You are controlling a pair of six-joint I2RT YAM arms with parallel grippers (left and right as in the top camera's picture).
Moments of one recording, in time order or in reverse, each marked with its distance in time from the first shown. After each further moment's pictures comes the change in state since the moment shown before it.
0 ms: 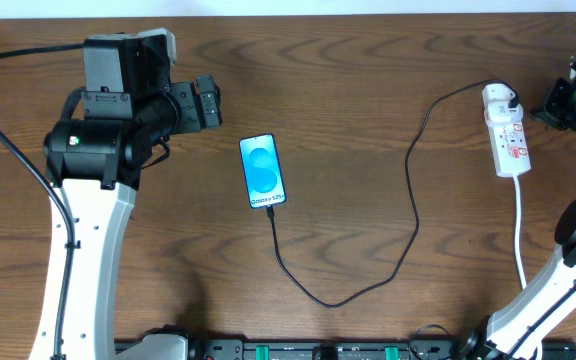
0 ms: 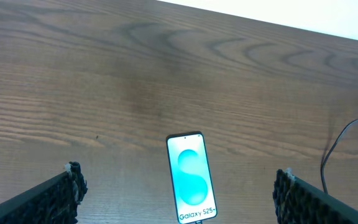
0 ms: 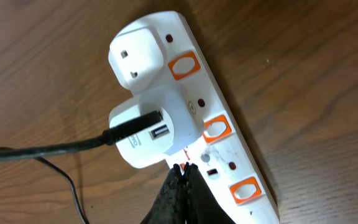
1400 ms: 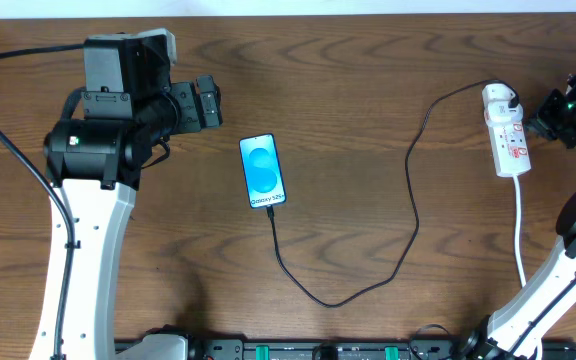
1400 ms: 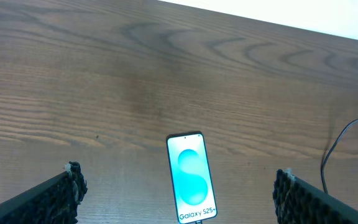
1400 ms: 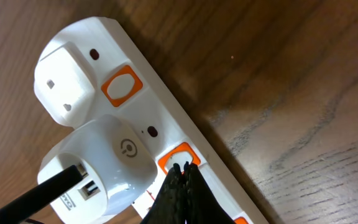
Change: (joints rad) left arm 0.000 0.000 0.000 -0.001 0.000 0.000; right arm -0.014 0.076 -0.071 0.118 0.024 0.167
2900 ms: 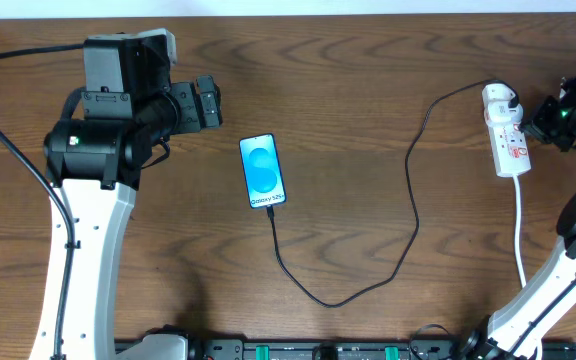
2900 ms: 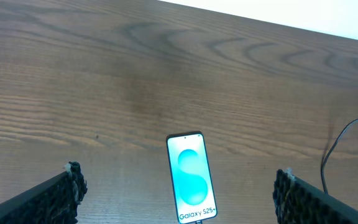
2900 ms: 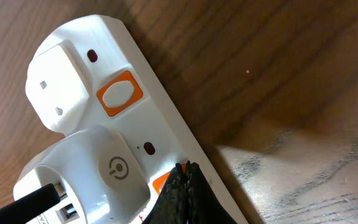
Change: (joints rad) left arm 0.000 0.000 0.000 0.000 0.000 0.000; right arm -0.001 0.000 -0.097 0.141 -0.050 -0.056
